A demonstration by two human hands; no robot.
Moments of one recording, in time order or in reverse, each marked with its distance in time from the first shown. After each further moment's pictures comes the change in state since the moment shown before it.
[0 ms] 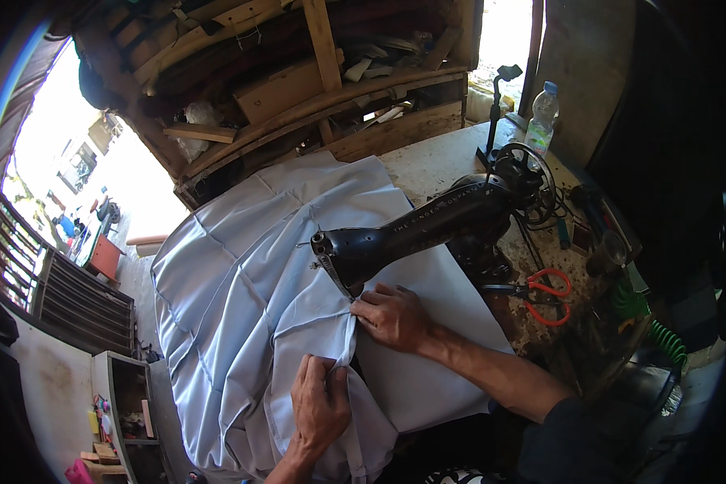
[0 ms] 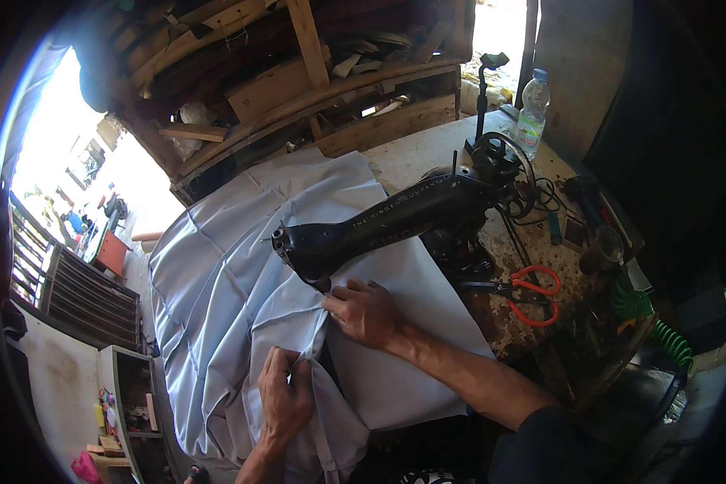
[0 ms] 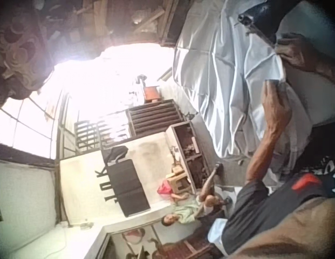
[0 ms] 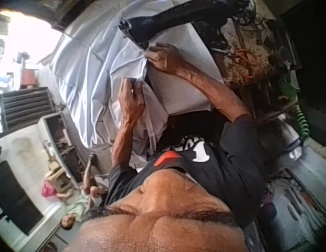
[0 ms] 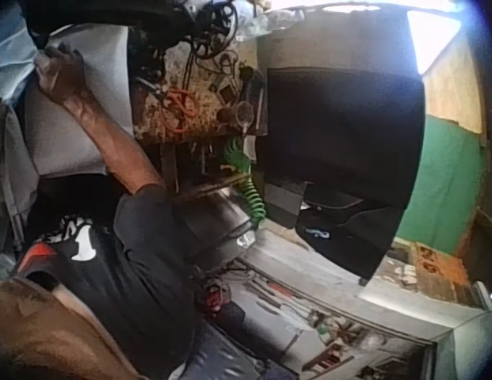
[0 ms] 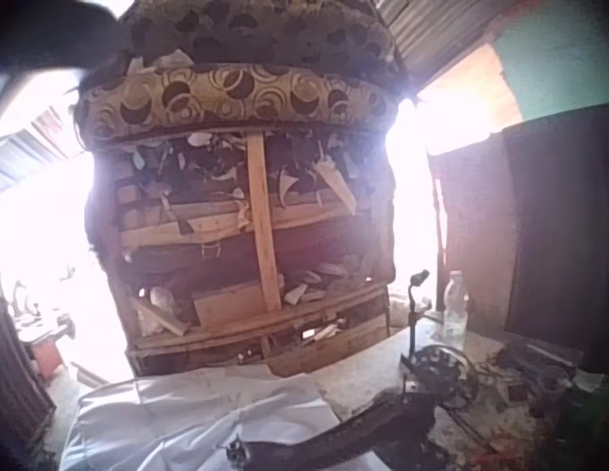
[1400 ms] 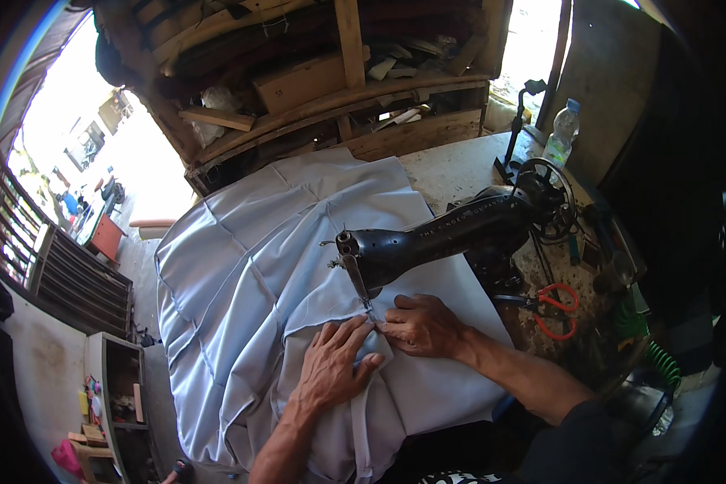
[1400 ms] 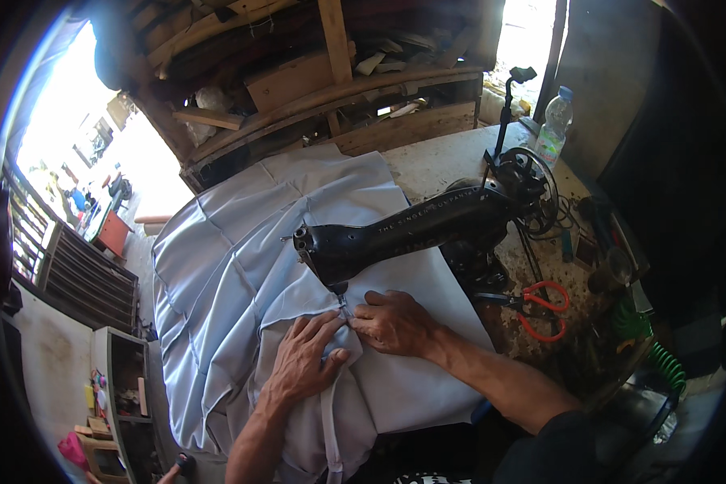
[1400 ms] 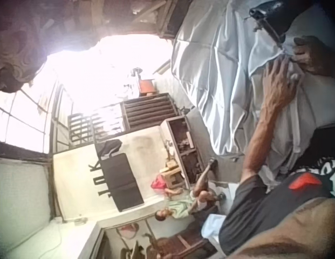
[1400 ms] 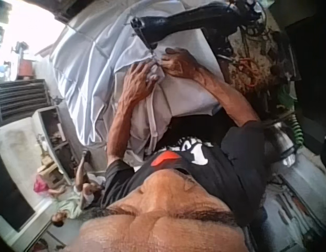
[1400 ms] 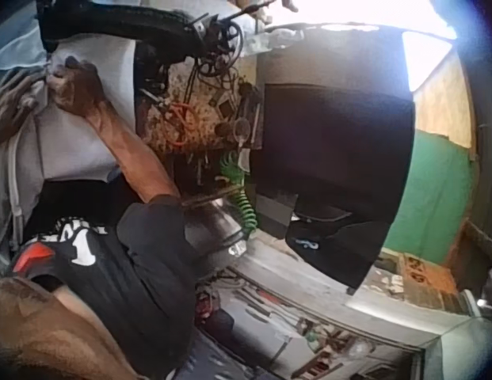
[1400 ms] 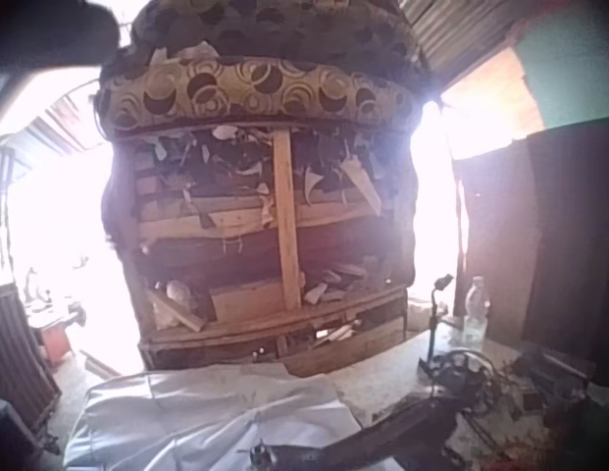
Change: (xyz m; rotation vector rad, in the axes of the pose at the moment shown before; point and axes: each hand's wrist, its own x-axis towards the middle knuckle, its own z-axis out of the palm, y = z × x) left_hand 0.047 -0.044 0.015 0.237 -0.346 0.272; right_hand -0.007 0.016 -0.023 0.008 -0.241 -0.323
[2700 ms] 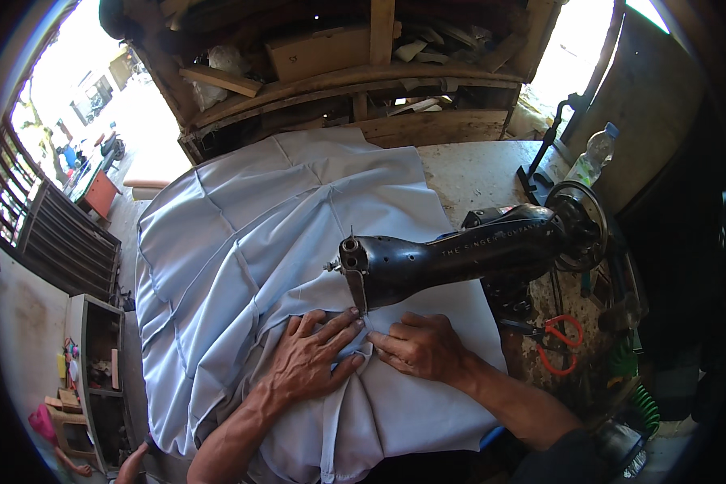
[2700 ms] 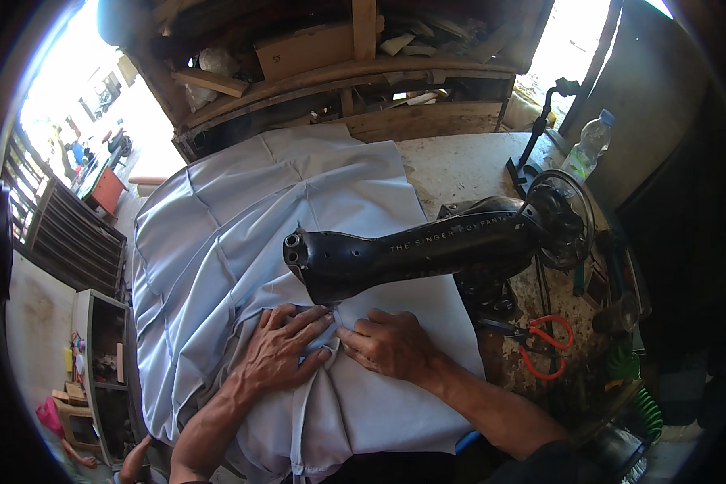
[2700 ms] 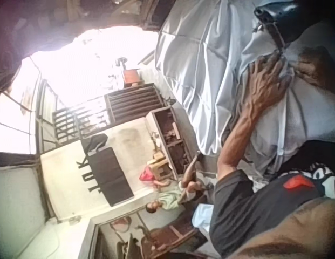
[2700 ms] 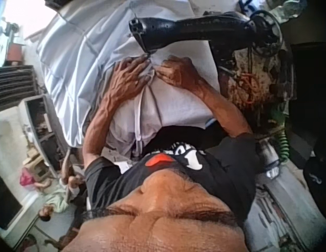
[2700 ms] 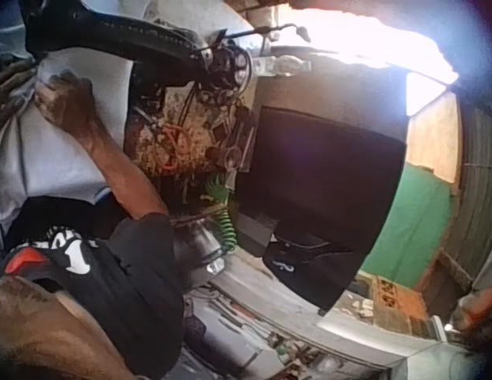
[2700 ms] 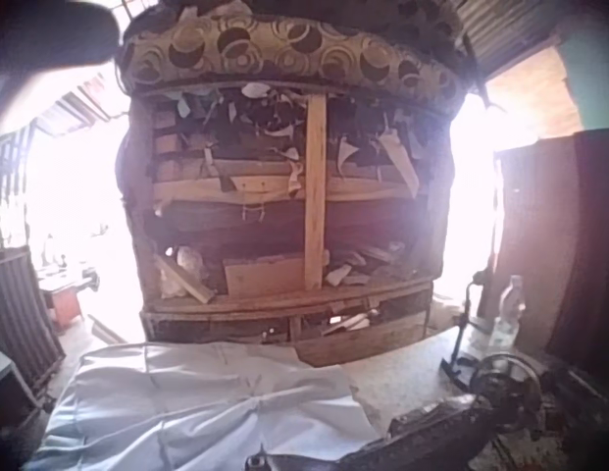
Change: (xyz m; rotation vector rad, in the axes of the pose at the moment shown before) left_hand 0.017 -0.026 0.000 0.106 -0.106 0.034; right_hand -0.002 -0.005 -0.003 -0.059 0.050 0.093
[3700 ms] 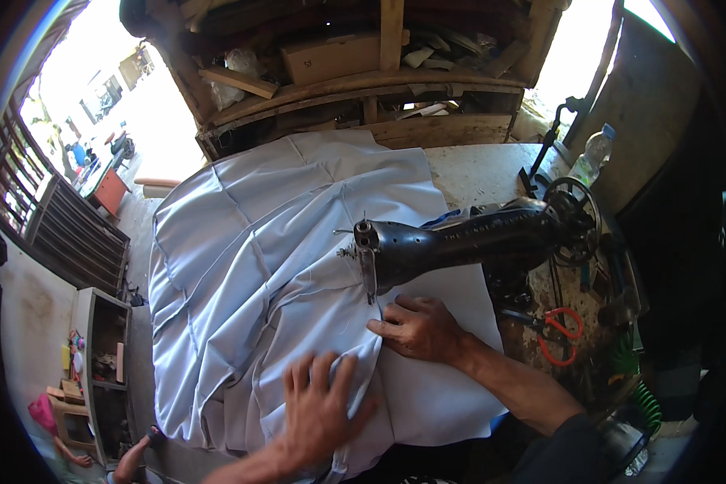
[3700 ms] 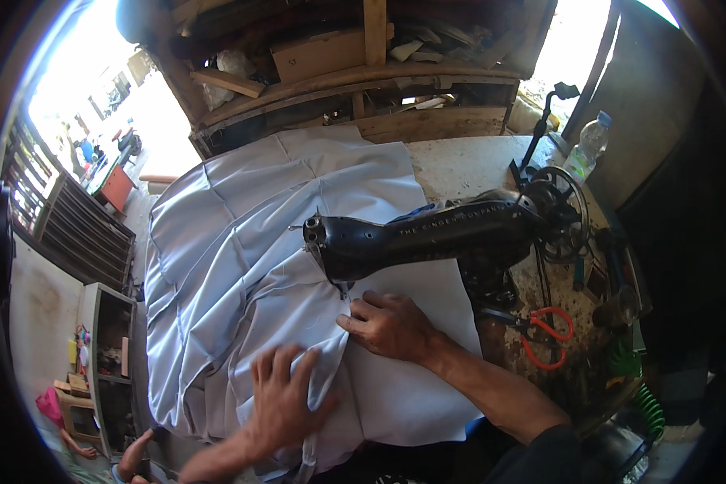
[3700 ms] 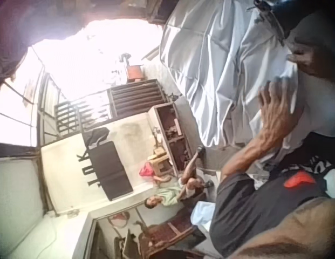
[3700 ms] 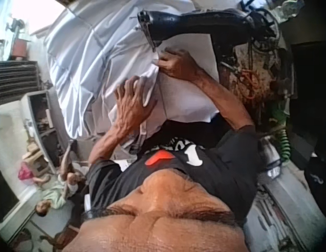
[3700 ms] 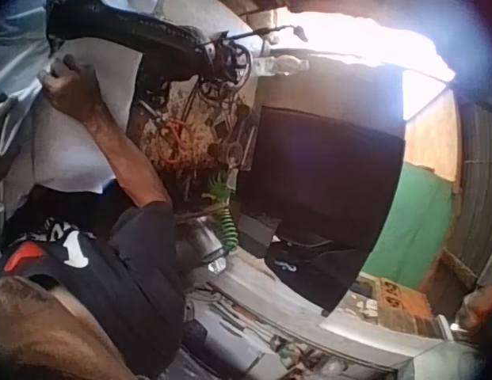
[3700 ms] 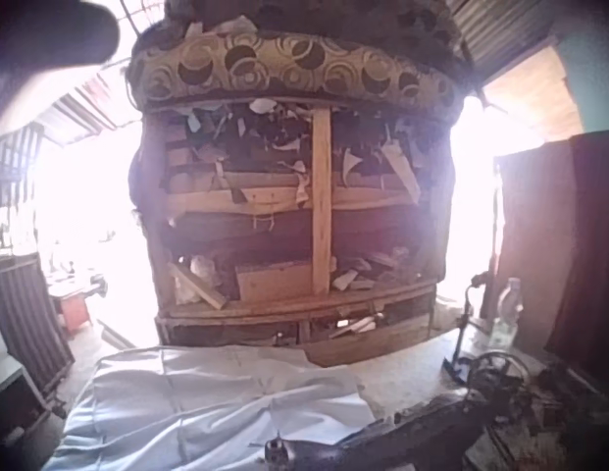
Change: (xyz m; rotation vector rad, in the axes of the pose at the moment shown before) left_hand -0.066 0.086 -0.013 0.062 0.228 -0.186; right_hand 0.008 0.001 -0.003 -0.024 -0.007 -0.107
